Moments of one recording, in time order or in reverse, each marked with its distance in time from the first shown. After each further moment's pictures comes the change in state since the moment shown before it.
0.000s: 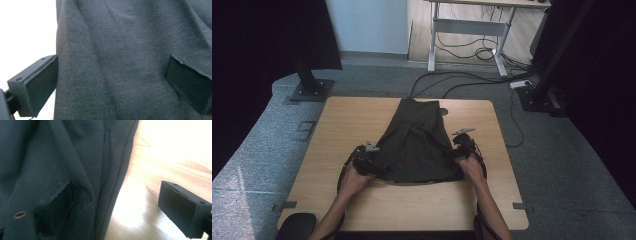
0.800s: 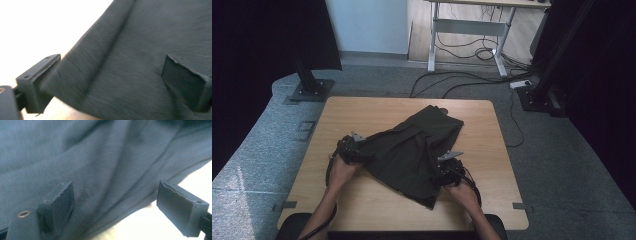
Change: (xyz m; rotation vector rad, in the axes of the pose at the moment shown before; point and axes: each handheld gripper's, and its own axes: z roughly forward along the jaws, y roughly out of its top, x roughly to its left) left arm 0.037 0.009 -0.025 -0.020 0.196 -0.023; right arm 0.094 -0.039 -0.048 0.006 0.115 -0.098
